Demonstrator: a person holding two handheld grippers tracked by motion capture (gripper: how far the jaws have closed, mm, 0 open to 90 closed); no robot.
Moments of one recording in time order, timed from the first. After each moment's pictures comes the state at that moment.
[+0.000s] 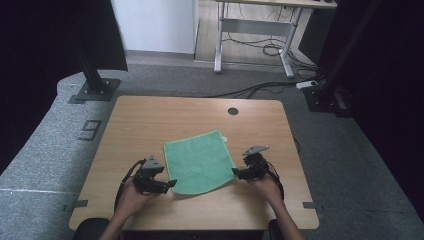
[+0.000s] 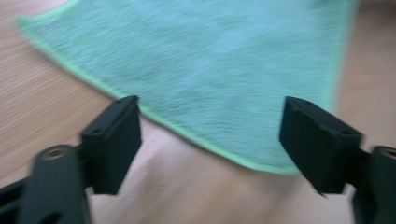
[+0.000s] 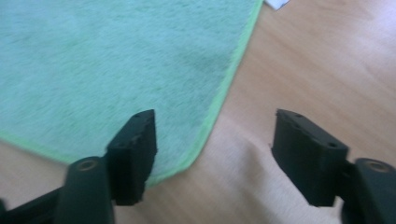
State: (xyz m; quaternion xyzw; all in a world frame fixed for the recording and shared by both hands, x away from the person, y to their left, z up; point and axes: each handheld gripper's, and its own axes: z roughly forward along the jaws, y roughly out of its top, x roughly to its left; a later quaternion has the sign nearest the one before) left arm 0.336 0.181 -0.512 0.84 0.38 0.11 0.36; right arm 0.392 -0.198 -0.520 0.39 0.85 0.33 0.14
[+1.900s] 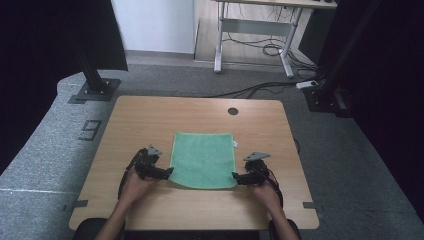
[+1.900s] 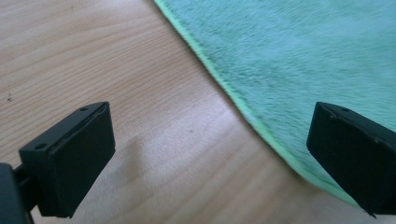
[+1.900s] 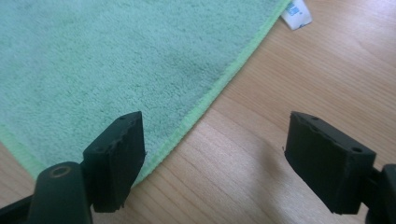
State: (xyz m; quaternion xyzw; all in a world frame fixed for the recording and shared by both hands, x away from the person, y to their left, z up) left arm 0.383 0.194 -0.528 0.83 0.43 0.15 0.32; right arm 0.375 -0.201 -0.535 0.41 0.83 0.34 0.16
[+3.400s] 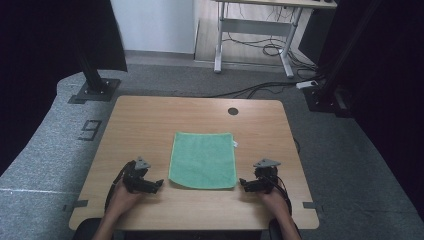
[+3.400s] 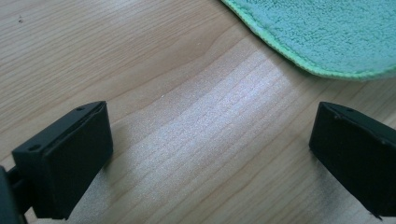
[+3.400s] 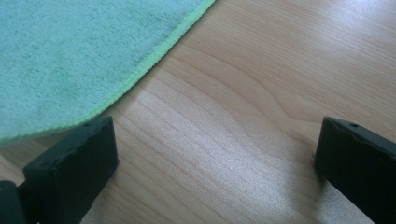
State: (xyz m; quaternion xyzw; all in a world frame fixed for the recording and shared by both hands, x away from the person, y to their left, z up) left arm 0.349 0.225 -0.549 0.84 0.42 0.15 0.31; right arm 0.361 -0.231 -0.557 0.44 0.81 0.34 0.18
